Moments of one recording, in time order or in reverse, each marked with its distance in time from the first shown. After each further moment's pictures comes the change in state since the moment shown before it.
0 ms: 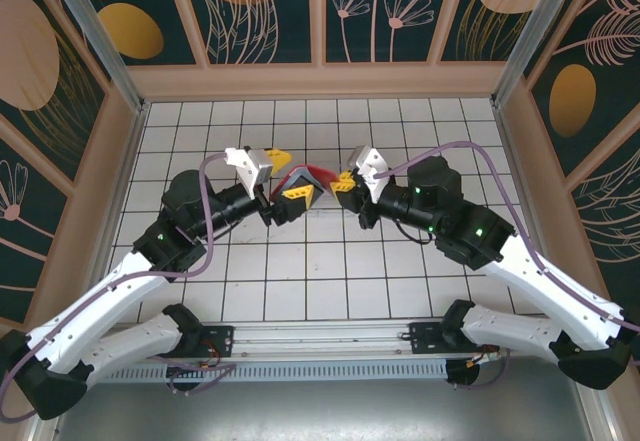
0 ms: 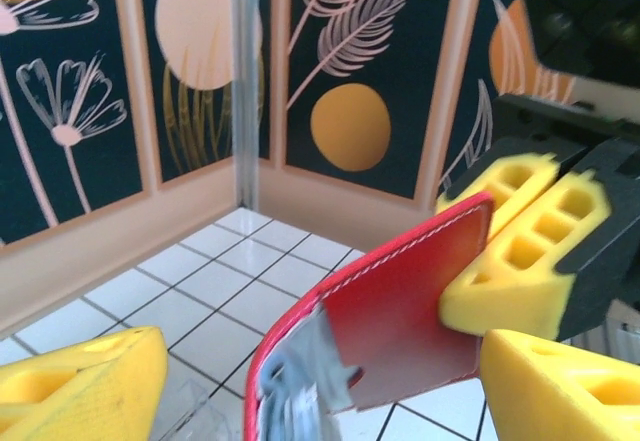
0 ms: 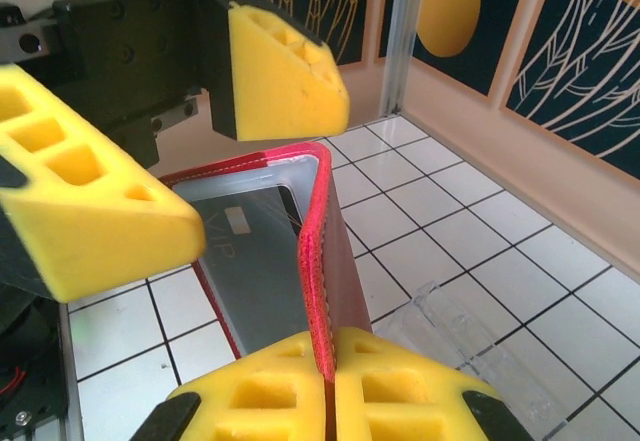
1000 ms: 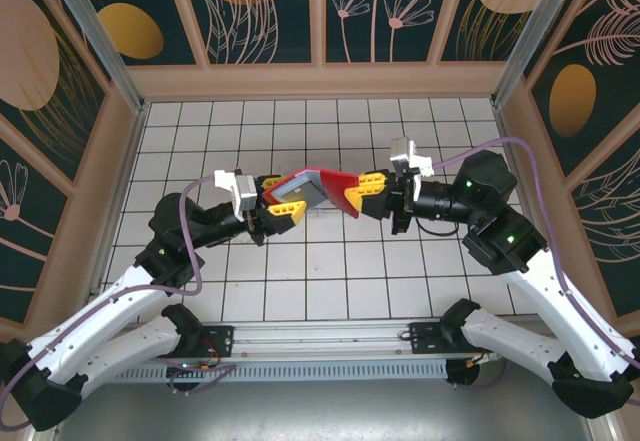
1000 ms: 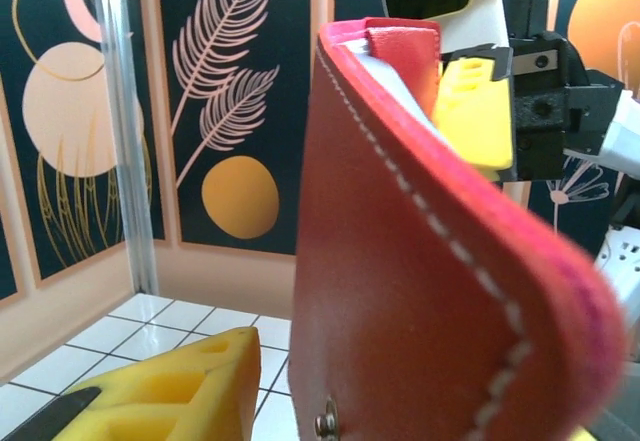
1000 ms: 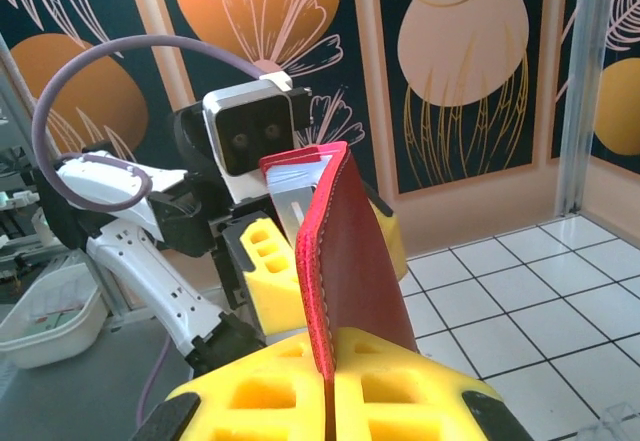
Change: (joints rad) left arm 0.000 -0.092 -0.160 0.292 0.252 -0.048; right arm -0.216 -0.111 0.000 0.142 -0.594 0.234
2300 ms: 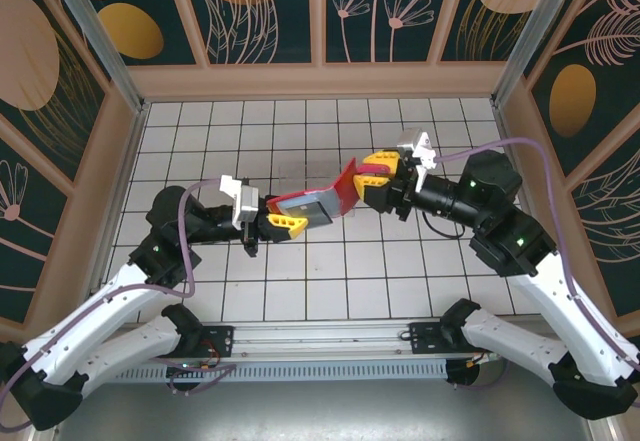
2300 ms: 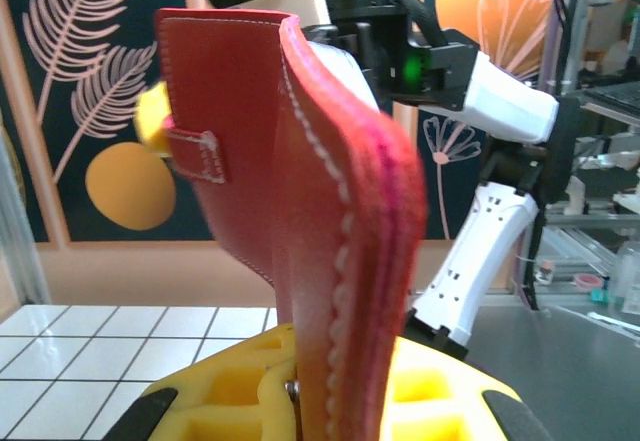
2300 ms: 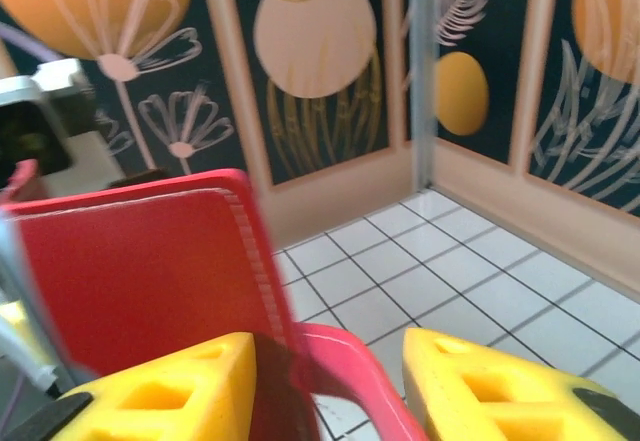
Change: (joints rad) left arm 0.001 0.015 0.075 -0.113 0.278 0.024; right arm 0.000 -0.003 0.045 -0.124 0.322 -0.079
